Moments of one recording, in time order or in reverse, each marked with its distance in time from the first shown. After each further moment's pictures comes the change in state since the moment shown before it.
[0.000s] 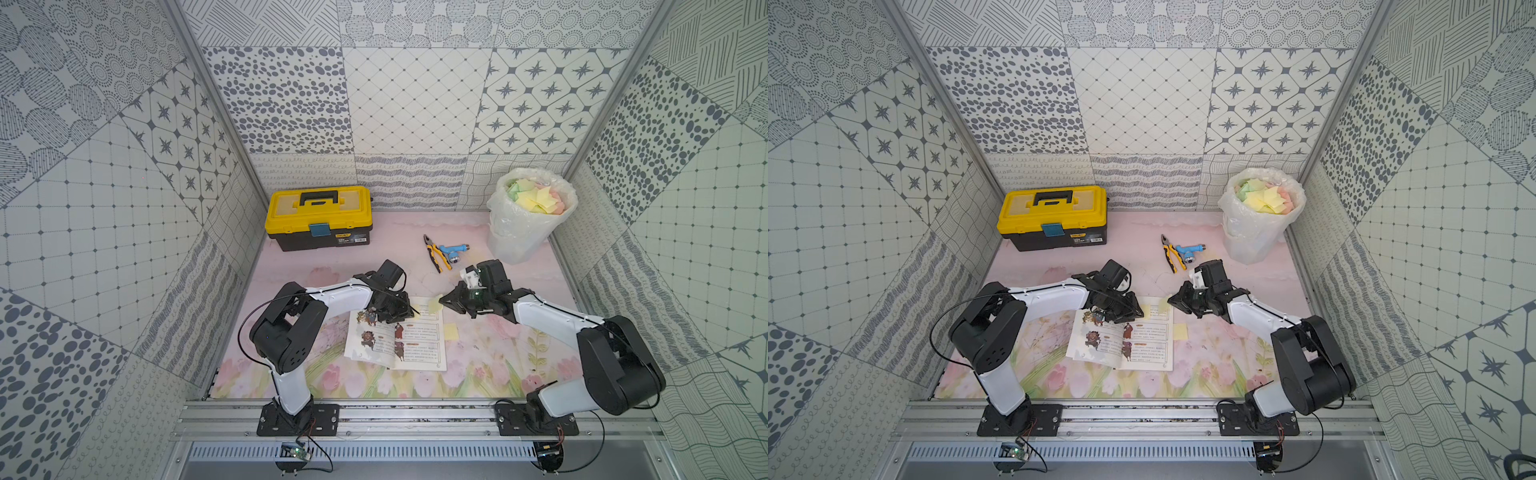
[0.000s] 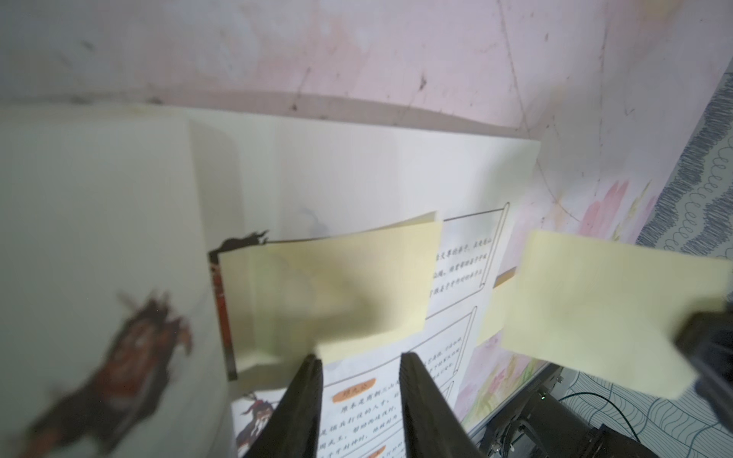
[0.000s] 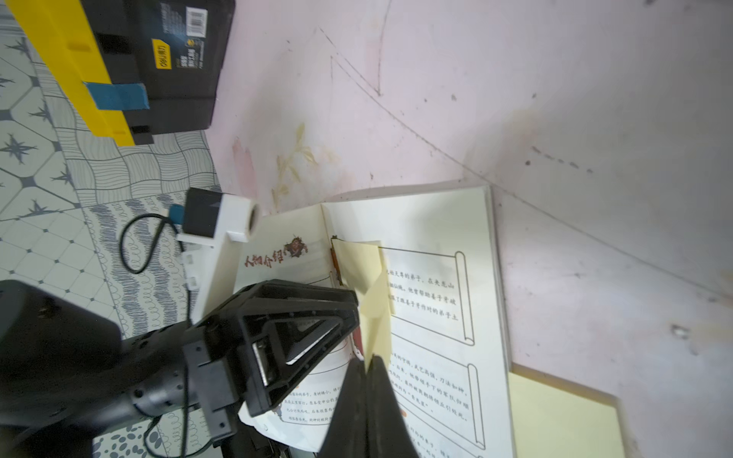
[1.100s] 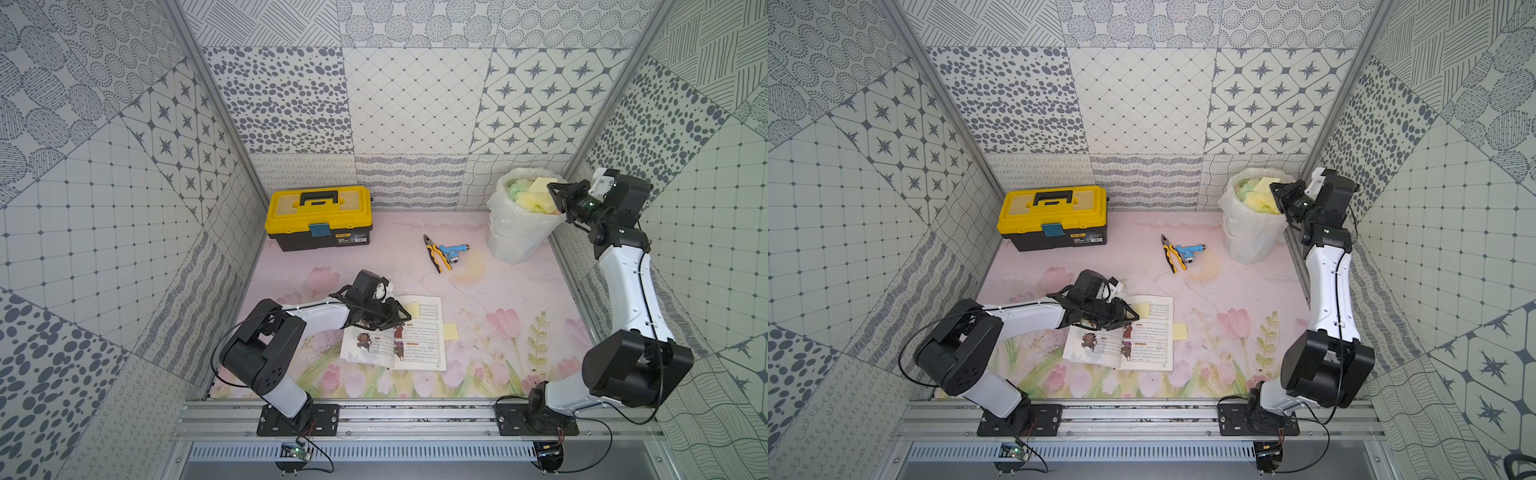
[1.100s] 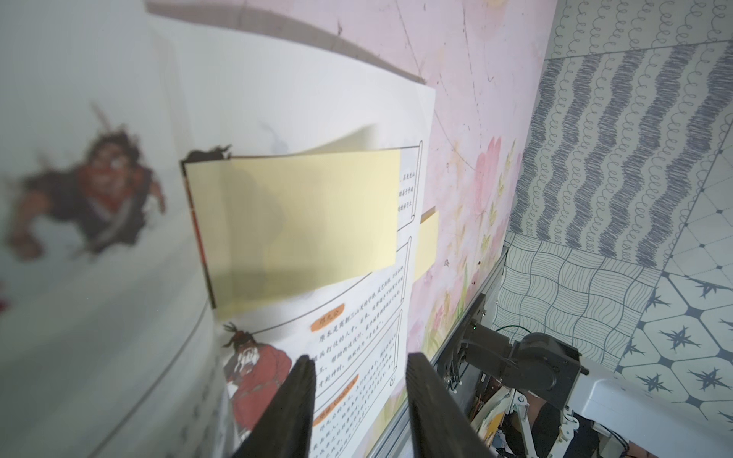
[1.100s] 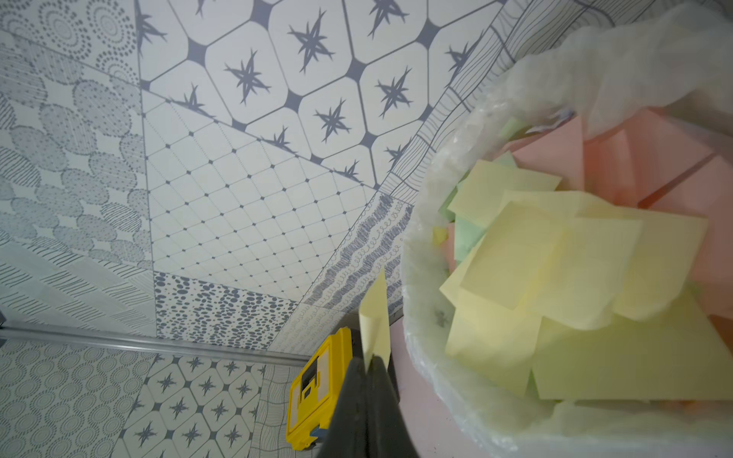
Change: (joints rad) left arm 0.094 -0.191 -0.318 0.359 0.253 0.000; right arm -0.661 0.107 0.827 -0.158 0.002 0.011
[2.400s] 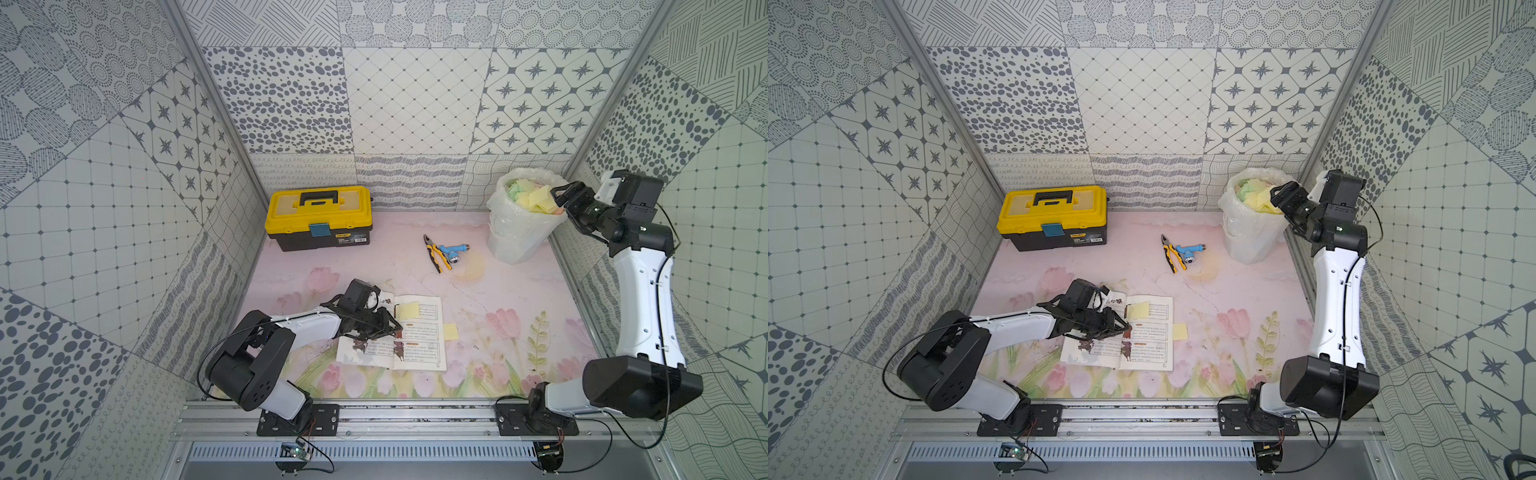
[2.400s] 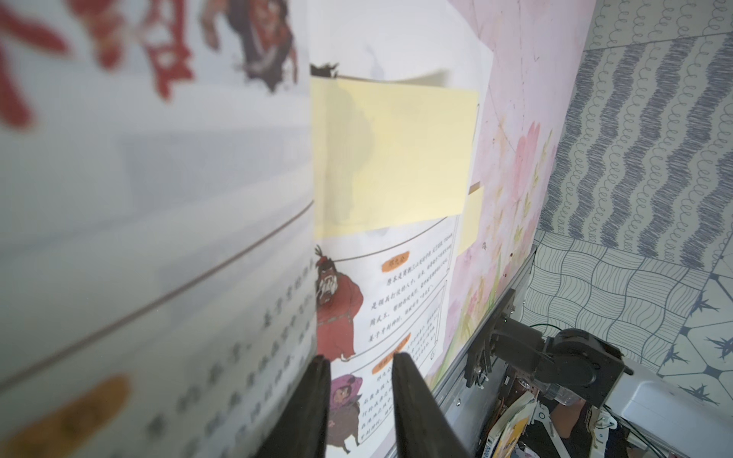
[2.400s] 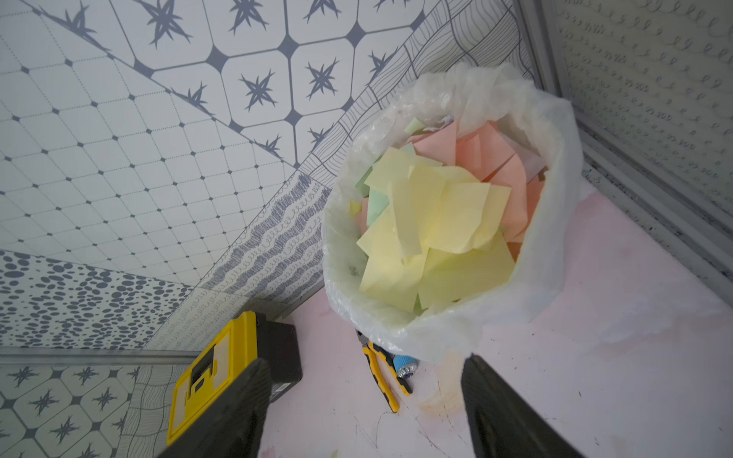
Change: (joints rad) left arm 0.020 -0.080 -0.106 -0.042 -0.050 0.041; right arm 0.045 -0.134 0.106 -0.471 0.195 -0.327
